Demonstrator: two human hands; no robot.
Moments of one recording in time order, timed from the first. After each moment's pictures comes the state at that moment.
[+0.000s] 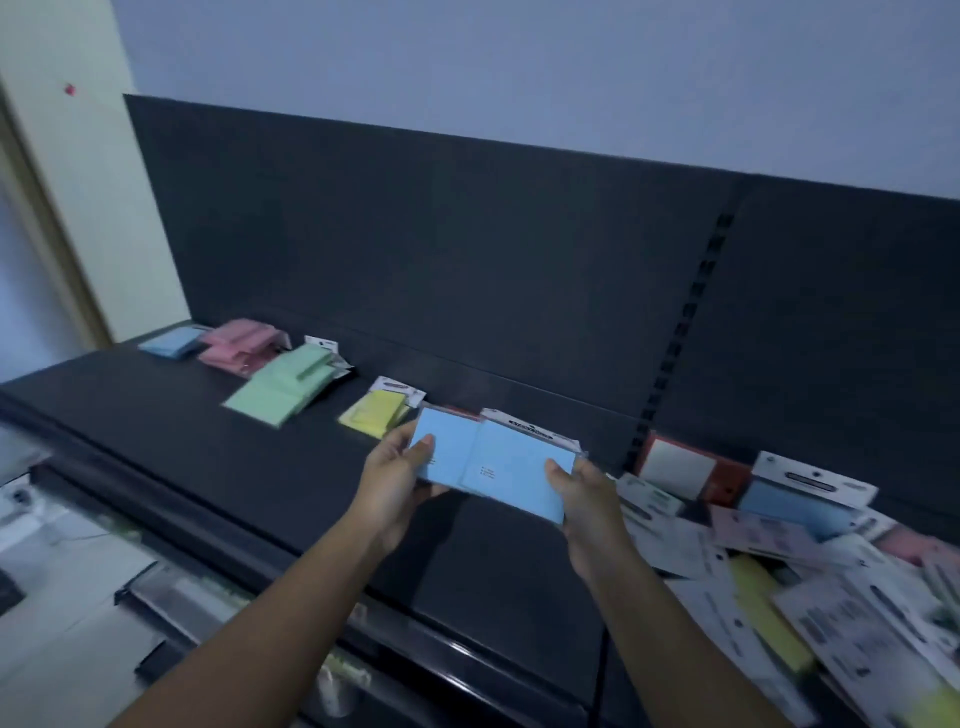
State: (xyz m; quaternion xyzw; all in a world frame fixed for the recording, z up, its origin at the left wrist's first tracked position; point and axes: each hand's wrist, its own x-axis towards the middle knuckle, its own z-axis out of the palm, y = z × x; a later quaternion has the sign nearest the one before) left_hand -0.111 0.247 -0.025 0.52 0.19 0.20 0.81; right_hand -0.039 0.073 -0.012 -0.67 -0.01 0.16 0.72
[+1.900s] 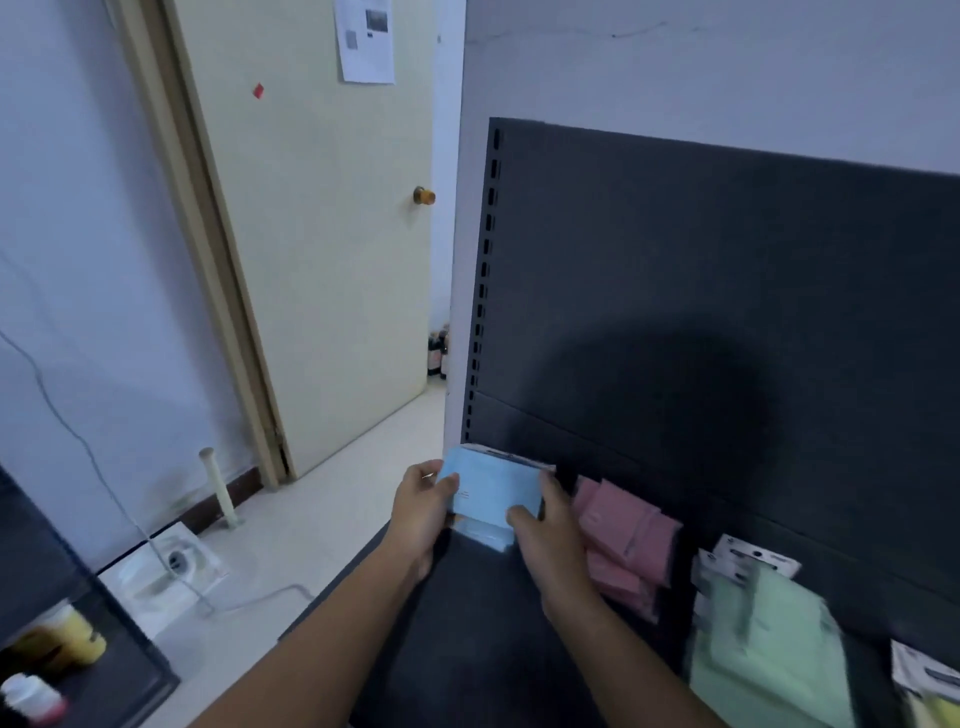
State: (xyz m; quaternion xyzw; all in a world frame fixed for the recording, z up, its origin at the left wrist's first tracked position) left_hand -0.145 0.886 -0.047 0.51 0.37 0.26 0.73; right_hand -0.086 0.770 -0.033 -0.77 -0.21 0.17 0.58
